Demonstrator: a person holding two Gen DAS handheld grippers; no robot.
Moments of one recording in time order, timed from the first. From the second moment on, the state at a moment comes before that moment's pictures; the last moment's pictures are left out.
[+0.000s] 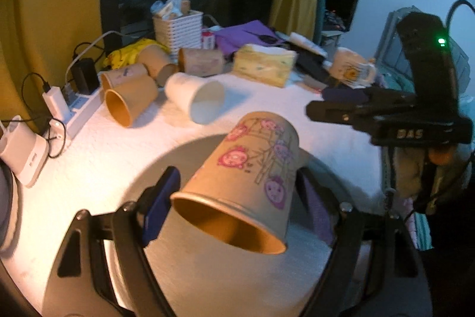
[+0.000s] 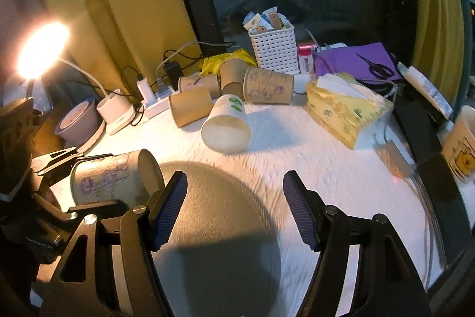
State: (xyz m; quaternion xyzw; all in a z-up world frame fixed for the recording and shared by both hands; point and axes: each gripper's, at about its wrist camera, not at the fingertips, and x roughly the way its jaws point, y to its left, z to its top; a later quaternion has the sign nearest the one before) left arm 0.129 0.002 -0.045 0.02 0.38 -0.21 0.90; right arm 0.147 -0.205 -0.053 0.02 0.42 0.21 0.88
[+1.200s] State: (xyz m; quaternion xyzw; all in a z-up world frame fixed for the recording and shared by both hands) left arm 0.066 -0.034 -0.103 0.00 0.43 -0.22 0.88; right arm 0.064 -0.215 -0.101 -0.02 0.51 0.23 0.83
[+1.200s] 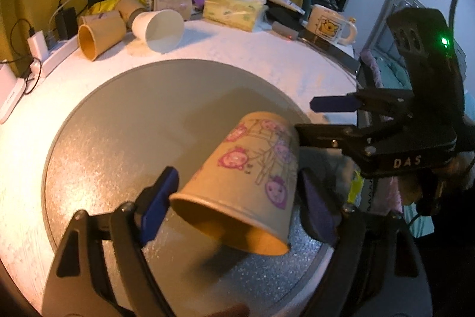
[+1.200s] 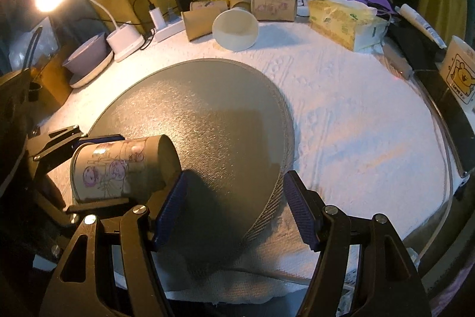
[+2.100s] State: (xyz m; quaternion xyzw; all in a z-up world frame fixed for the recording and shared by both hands) left arm 0.027 0.028 -0.102 -0.05 0.43 -0.11 0.89; right arm 0.066 -0.167 -0.090 -0.08 0.49 0.30 0.81
